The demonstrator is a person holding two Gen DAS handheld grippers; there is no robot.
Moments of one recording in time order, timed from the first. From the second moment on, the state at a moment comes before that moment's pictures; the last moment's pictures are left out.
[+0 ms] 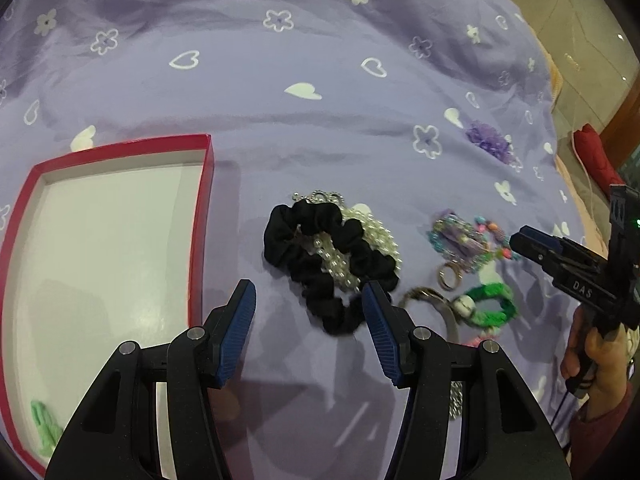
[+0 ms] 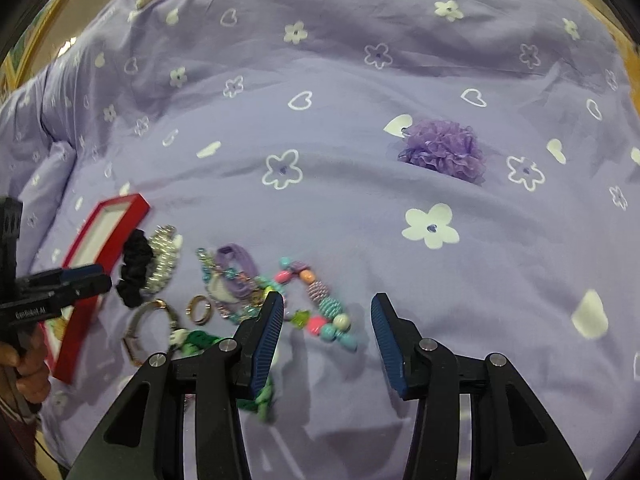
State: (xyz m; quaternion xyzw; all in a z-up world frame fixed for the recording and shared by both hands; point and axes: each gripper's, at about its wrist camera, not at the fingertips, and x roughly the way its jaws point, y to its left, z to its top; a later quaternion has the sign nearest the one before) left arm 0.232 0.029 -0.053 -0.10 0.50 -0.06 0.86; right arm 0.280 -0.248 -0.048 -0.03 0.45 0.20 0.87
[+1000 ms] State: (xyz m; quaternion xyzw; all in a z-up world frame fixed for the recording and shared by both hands) left arm 0.177 0.036 -0.002 -0.11 0.43 -0.10 0.89; right arm 0.236 -0.227 0.006 0.02 0.39 0.25 0.88
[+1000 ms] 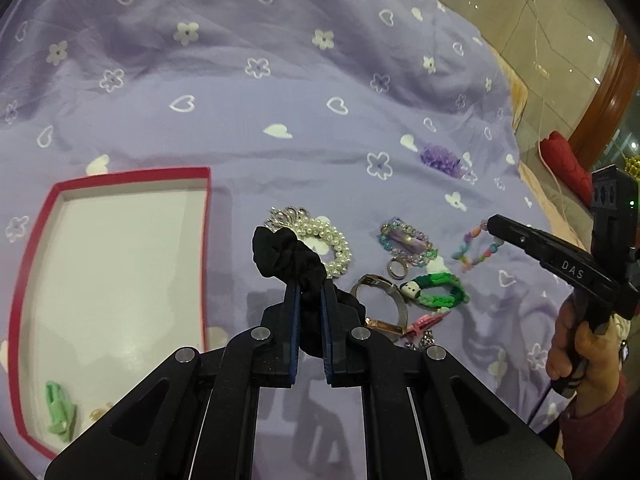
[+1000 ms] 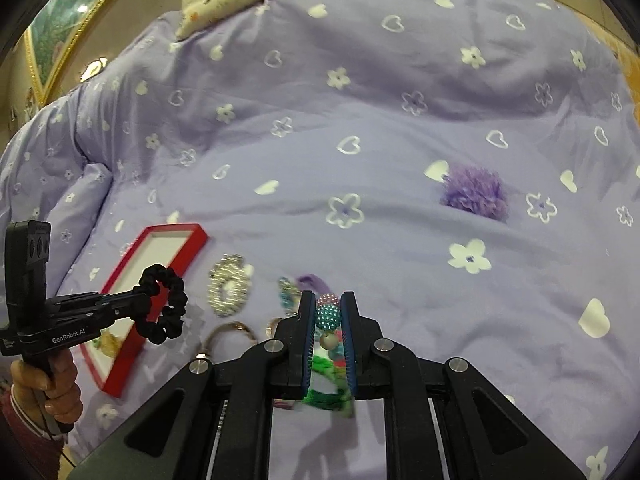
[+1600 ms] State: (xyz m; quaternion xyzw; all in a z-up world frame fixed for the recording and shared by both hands) left arm 0.127 0.112 0.014 -0.14 0.41 -0.04 0.90; right arm 0.198 -0.113 0.018 0.01 0.39 0.36 0.85
